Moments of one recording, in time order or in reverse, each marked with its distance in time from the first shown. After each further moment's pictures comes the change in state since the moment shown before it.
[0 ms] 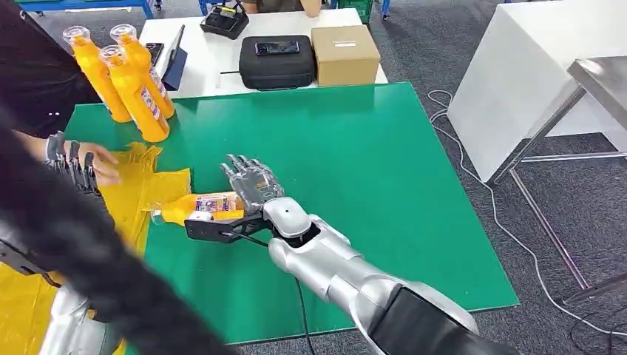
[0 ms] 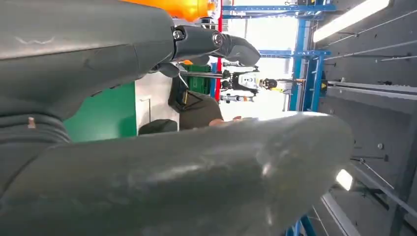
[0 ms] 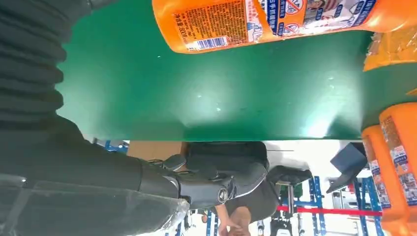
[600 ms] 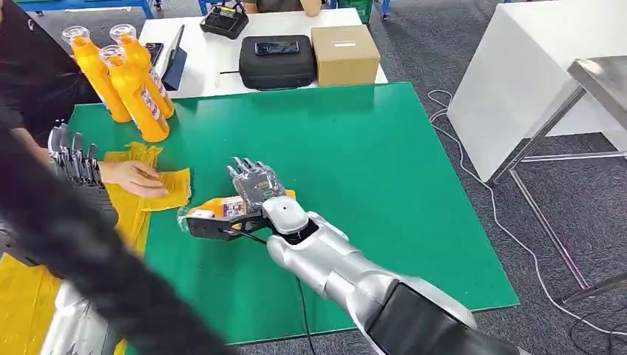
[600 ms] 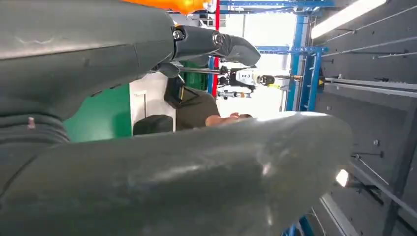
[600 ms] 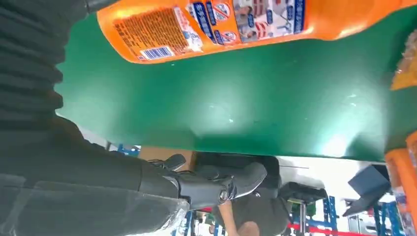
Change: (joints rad) left arm -0.043 -0.015 -0.010 0.032 0.000 -0.007 0.001; right arm -0.031 0.011 0.025 0.052 -0.018 0.053 0.058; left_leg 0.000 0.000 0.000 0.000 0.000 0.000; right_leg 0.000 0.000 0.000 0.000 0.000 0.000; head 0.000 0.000
